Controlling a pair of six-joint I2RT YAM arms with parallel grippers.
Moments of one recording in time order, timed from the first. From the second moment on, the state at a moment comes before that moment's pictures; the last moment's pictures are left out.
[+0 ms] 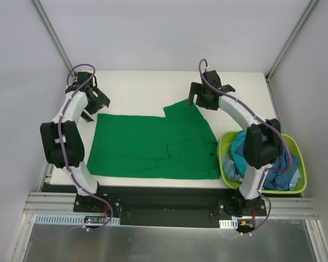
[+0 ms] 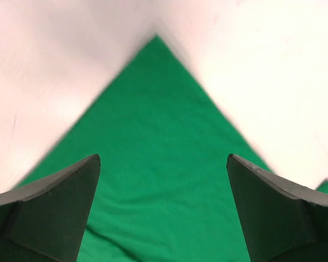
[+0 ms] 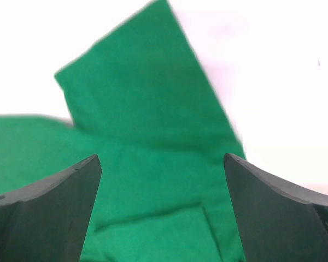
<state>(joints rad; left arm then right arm) 0.06 1.69 1.38 -0.79 -0.11 -0.74 0.42 1.77 1.48 -0.61 0.09 0.48</state>
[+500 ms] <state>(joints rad) 0.17 2.25 1.85 -0.83 0.03 -0.64 0.30 2.44 2.18 -0.63 -0.10 0.43</state>
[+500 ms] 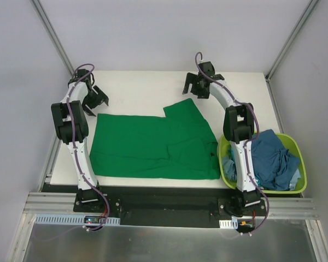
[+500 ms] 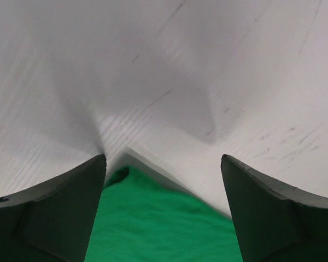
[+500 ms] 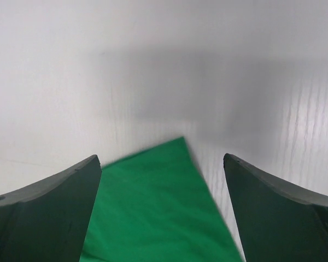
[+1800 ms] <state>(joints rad) 0.18 2.25 1.82 -0.89 0.07 -0.51 0.36 2.54 2.26 -0.71 -0.04 0.31</state>
